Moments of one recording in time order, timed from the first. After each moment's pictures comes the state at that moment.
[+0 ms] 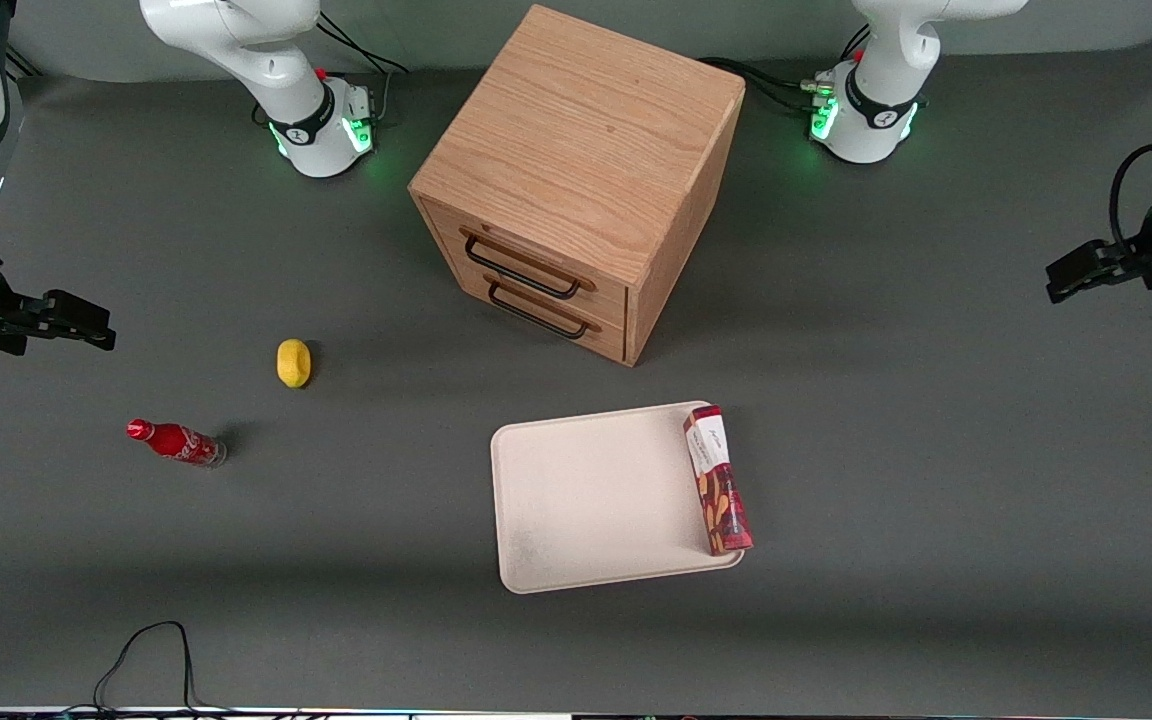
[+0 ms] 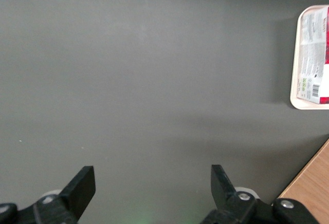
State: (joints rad) arm -0.10 0.01 0.08 -1.57 0.07 1.54 -0.13
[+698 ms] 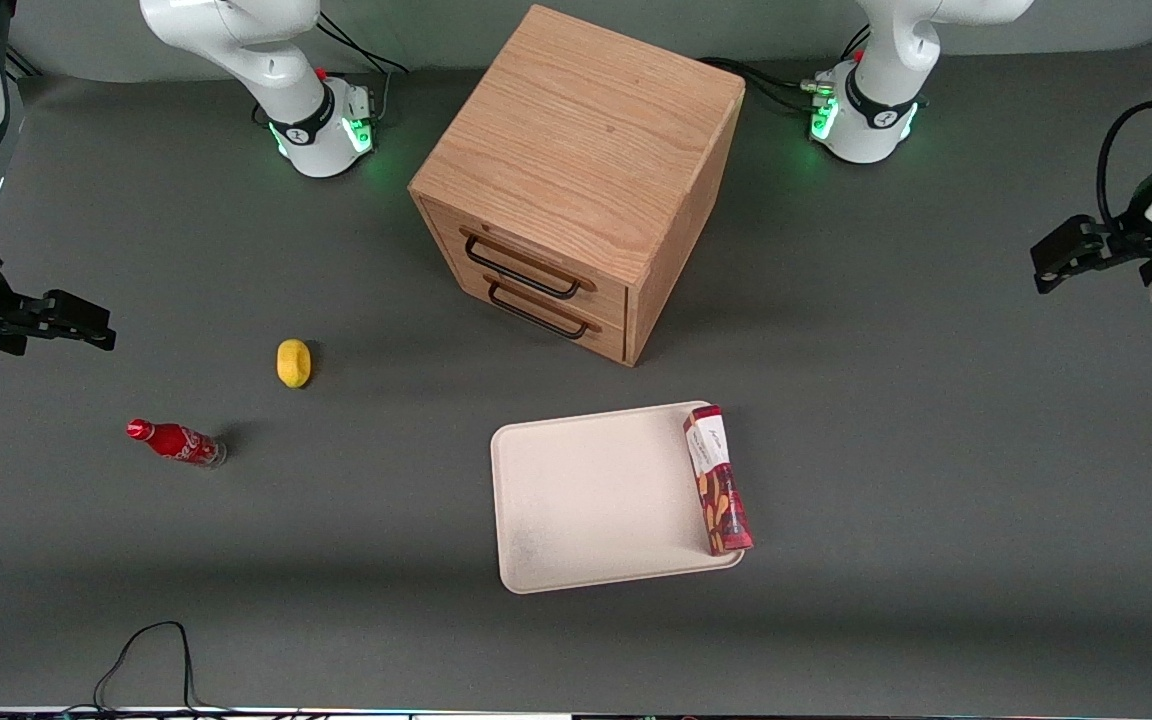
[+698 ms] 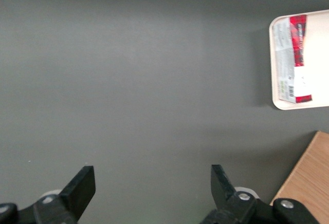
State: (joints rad) arm -0.24 0.05 0.16 -1.46 0.09 1.52 -0.11
